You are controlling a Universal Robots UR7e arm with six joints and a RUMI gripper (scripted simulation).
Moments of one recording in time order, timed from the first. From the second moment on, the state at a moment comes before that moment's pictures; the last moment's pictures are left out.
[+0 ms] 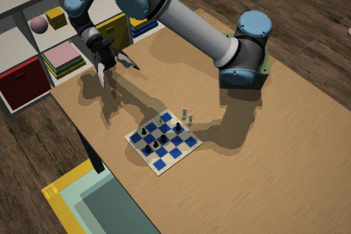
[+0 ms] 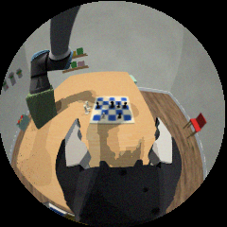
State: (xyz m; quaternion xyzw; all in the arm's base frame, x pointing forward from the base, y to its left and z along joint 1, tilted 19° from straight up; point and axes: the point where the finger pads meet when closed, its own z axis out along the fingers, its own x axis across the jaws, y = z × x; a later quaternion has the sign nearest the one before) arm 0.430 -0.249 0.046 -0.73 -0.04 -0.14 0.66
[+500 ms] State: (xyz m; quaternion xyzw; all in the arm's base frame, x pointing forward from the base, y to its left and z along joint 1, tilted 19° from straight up) arm 0.429 -0.245 0.048 -0.74 -0.04 -0.14 0.66
